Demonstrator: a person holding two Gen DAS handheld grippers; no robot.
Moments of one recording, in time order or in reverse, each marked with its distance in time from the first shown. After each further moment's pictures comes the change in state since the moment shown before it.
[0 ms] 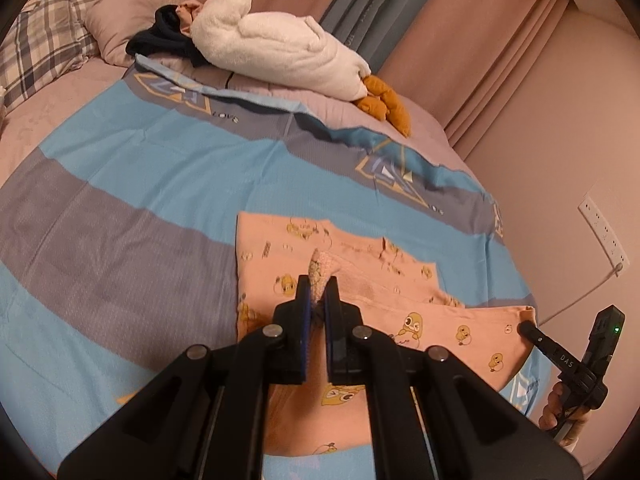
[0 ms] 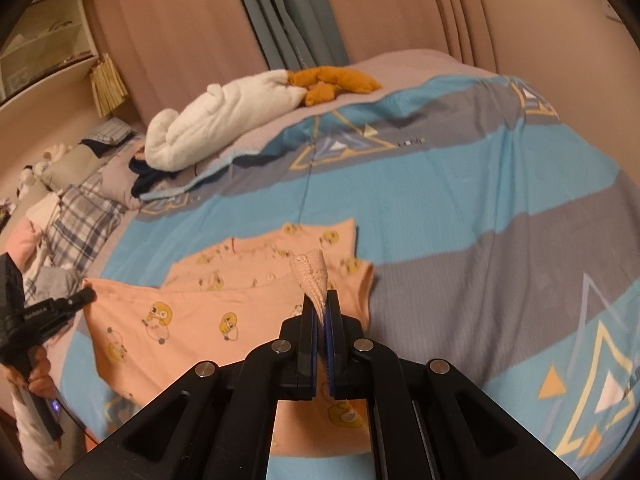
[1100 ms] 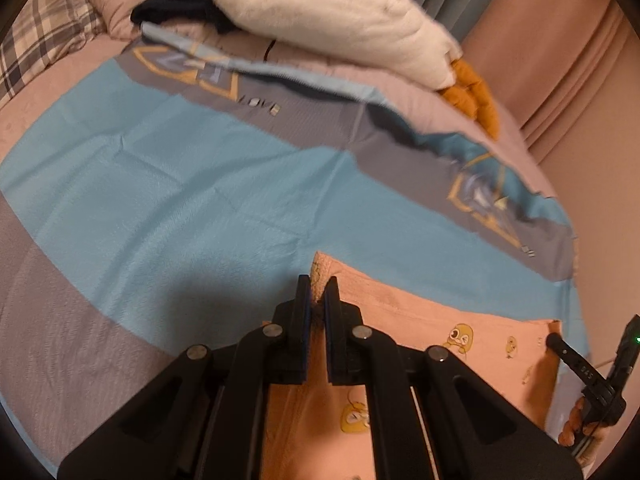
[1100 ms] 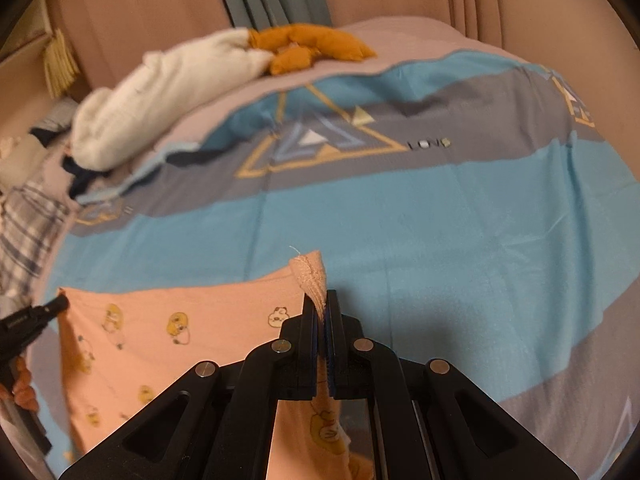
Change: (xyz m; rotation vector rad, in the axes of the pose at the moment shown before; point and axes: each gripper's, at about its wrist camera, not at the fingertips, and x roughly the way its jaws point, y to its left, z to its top) left arm 0.176 0.053 0.093 -0.077 0.114 0.213; right arm 0.164 -0.019 0.084 -0.013 0.150 -0.122
